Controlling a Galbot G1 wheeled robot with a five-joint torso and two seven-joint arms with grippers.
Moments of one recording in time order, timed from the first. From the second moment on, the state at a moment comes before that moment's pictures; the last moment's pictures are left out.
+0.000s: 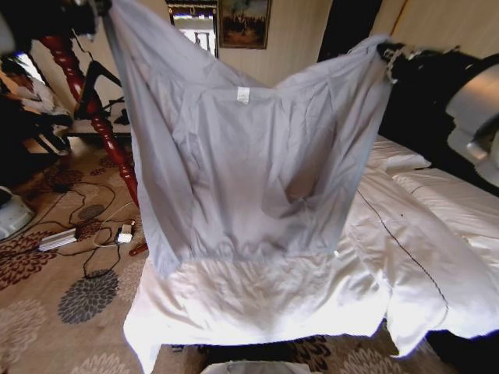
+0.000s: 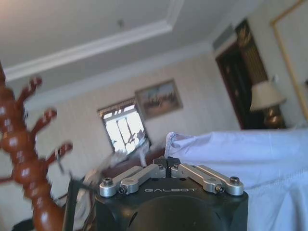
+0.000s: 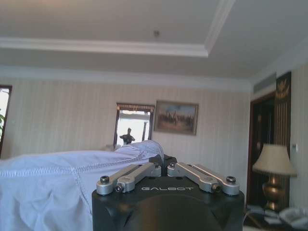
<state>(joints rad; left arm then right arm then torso) 1.48 0.21 -1.58 -2.18 -1.72 0.51 -0.61 -0.13 0.41 0.17 2.17 1.48 -0.54 0.61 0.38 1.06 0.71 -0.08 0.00</state>
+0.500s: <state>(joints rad) 2.08 0.11 -1.54 -2.17 -1.28 0.39 -0.54 -0.38 0.70 -0.07 1.94 1.10 -0.49 0.56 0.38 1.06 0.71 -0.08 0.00</state>
